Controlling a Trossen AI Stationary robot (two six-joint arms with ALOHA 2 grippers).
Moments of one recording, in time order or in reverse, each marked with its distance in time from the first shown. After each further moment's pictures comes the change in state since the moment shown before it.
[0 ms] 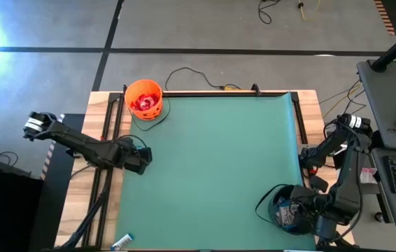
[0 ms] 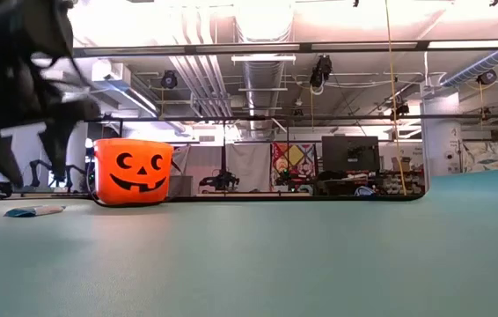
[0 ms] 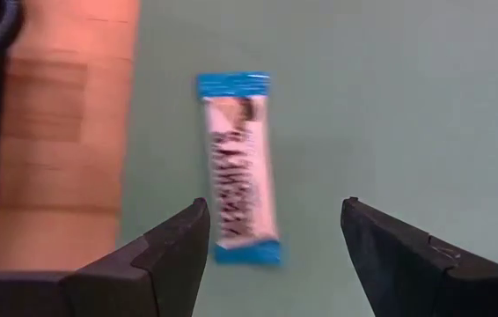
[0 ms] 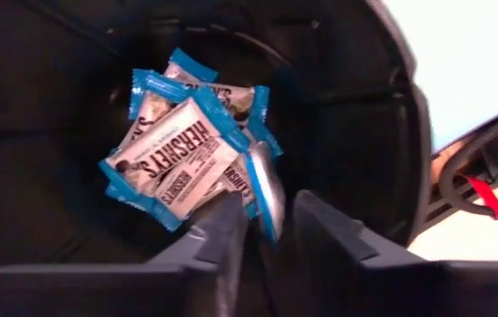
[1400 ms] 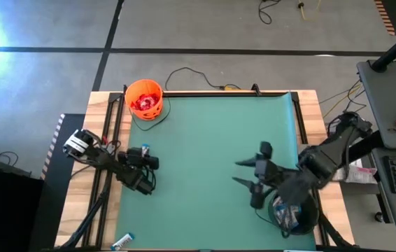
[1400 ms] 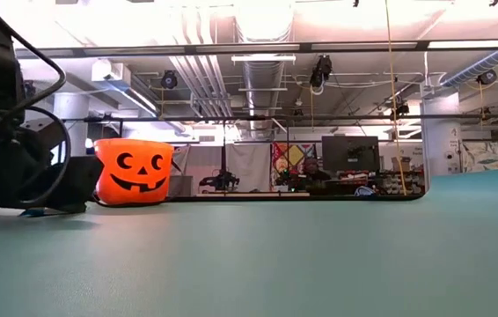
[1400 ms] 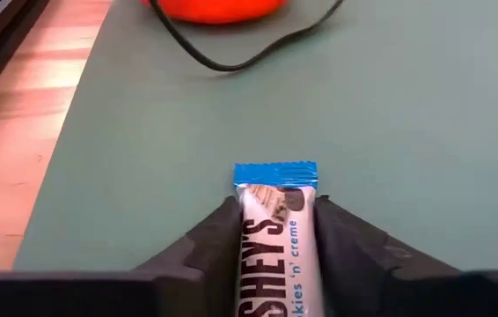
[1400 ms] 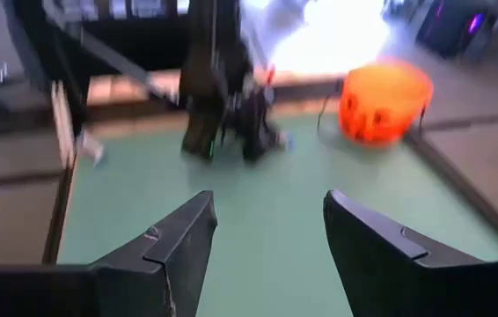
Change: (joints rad) left arm -0.216 0.715 -0.067 0.298 -0.537 -0.161; right arm -0.523 -0.012 0.382 0.584 0.719 -1.253
